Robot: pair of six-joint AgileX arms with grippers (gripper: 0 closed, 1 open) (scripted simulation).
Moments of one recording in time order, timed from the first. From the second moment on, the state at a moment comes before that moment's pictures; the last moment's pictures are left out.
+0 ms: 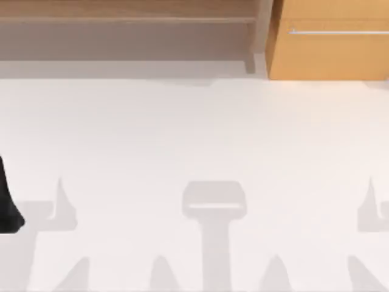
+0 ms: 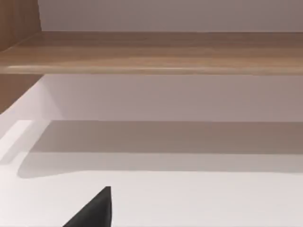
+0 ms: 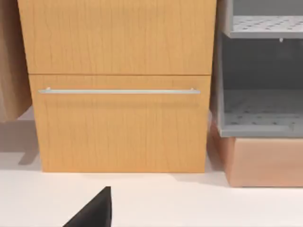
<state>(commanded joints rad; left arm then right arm) 0.00 0.00 0.00 0.00 0.00 0.00 0.00 0.00 0.00 0.00 0.00 0.00</state>
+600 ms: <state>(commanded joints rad) 0.00 0.00 0.00 0.00 0.00 0.00 -0.20 0.37 0.19 0.21 -0.20 0.00</state>
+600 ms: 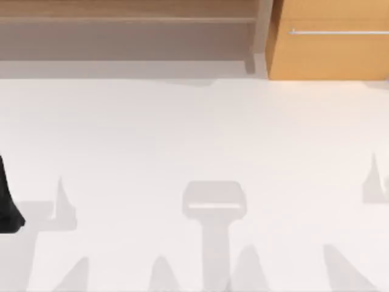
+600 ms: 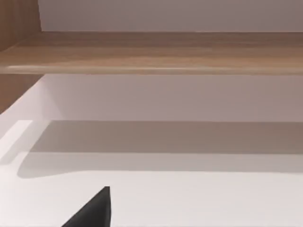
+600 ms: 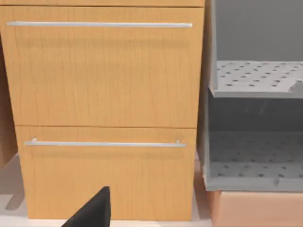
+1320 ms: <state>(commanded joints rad) 0.00 0.00 0.00 0.00 0.00 0.00 -0.58 1.13 0.54 0.60 -0.57 0.02</state>
